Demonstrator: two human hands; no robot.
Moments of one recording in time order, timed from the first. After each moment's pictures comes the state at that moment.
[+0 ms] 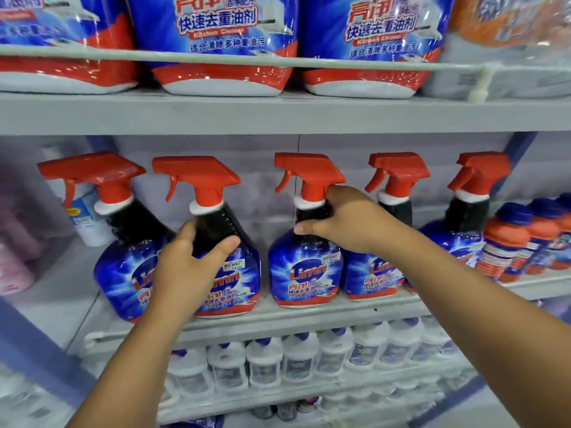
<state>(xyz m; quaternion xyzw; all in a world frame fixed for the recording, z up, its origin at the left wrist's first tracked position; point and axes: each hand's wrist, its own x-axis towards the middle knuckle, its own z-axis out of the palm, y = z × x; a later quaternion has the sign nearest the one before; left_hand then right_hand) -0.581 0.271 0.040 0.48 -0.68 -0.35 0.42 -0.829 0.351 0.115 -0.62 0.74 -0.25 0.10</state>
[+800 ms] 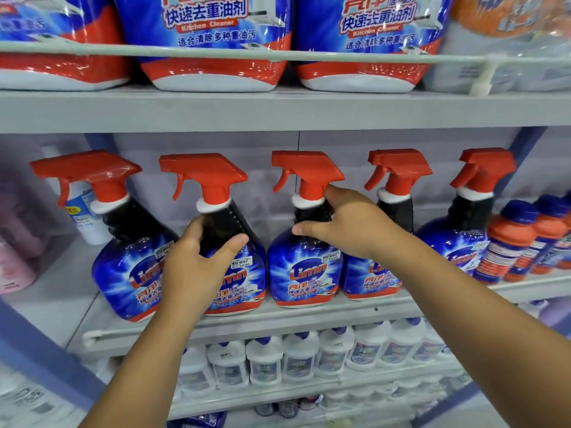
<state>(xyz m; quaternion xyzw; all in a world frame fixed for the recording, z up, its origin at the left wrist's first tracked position) -0.593 0.286 0.044 0.47 -0.67 -0.37 0.44 -0.825 0.362 0.113 -0.62 0.73 -0.27 0.11</state>
